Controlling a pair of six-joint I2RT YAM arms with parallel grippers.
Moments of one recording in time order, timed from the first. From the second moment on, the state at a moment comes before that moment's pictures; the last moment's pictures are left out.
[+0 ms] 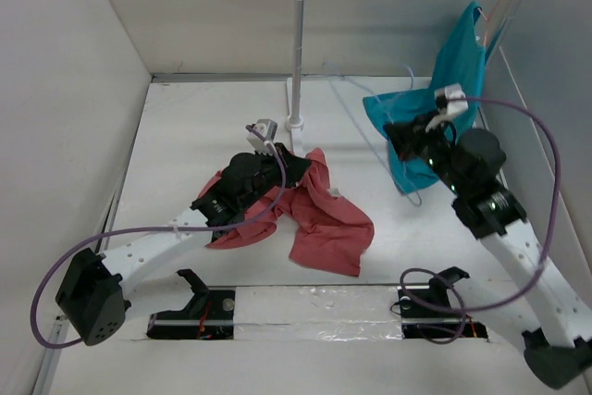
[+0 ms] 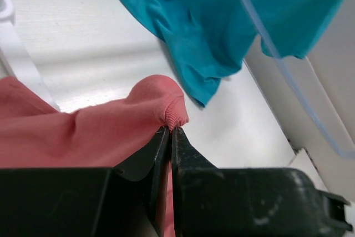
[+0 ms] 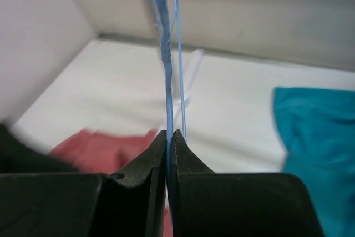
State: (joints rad) left arm -0.79 1.07 0.69 0.24 -0.05 -0.64; right arm 0.41 0.94 1.10 -0.17 -0.03 0.21
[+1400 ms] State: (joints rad) left arm -0.76 1.20 0.89 0.16 -0.13 -0.60; right arm 0.60 0.52 0.77 -0.42 -0.21 0.35
